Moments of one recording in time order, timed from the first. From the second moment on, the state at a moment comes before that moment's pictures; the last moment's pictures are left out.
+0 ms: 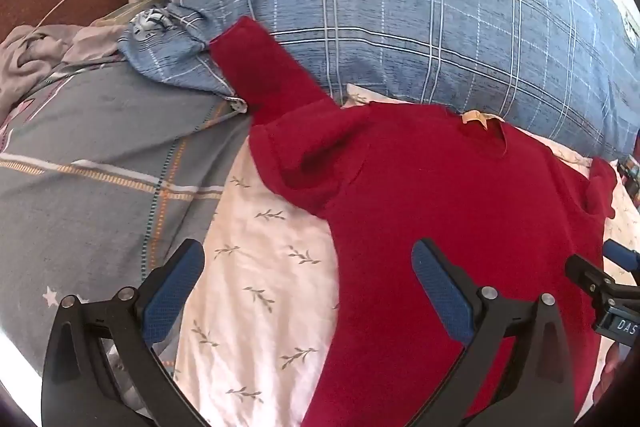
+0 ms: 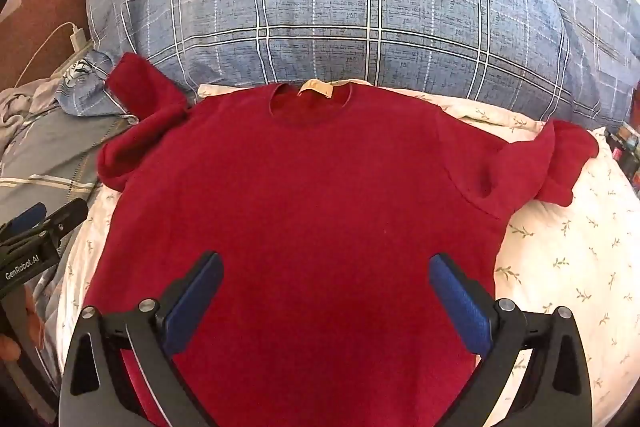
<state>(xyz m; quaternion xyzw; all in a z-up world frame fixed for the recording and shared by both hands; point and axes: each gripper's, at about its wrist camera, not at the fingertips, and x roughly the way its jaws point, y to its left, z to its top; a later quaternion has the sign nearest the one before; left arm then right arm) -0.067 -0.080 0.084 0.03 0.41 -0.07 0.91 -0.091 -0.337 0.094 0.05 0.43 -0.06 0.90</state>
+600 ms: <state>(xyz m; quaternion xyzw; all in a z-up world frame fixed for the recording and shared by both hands) -0.052 -0.094 0.066 0.04 0.42 -0.06 0.90 -0.047 -0.337 0.064 0.04 0.47 -0.09 0.88</state>
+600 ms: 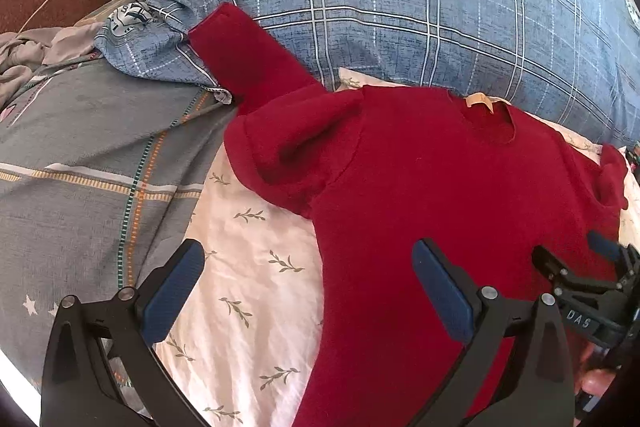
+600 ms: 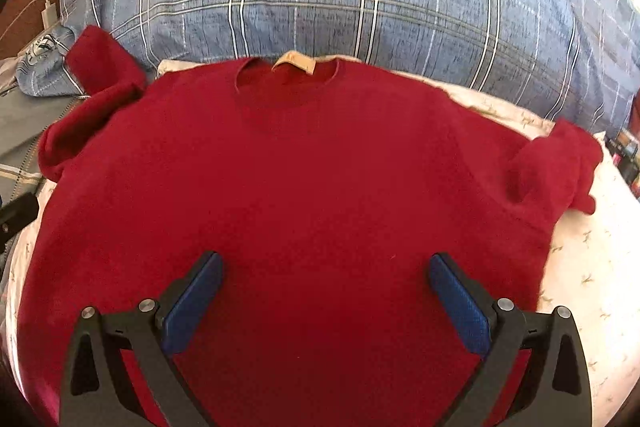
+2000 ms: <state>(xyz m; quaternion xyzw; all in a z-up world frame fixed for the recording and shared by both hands) 0.176 -0.028 0.113 0.00 0.37 -0.06 0.93 -0.048 -0.319 0.048 0.04 0.43 -0.03 0.90</state>
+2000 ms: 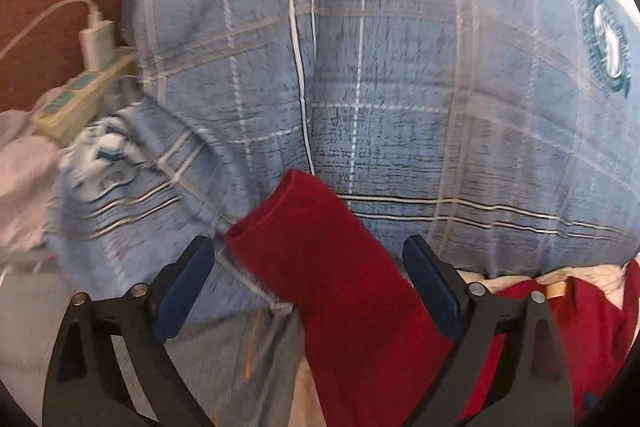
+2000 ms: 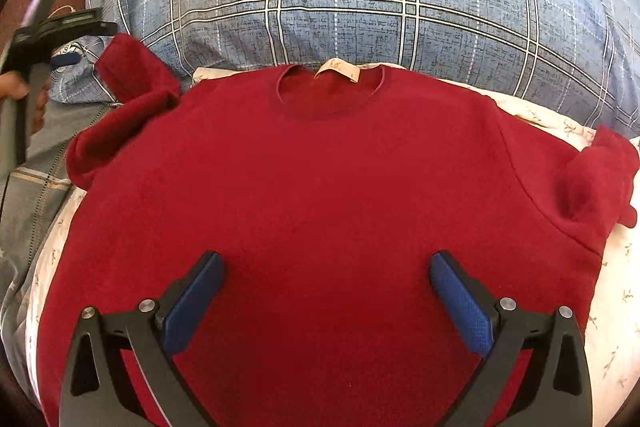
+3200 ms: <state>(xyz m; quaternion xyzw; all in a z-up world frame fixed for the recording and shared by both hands) 0.216 -0.029 0.103 0.12 0.39 -0.05 0.91 -0.047 -0.316 0.049 0.03 0.43 -0.04 0.90</state>
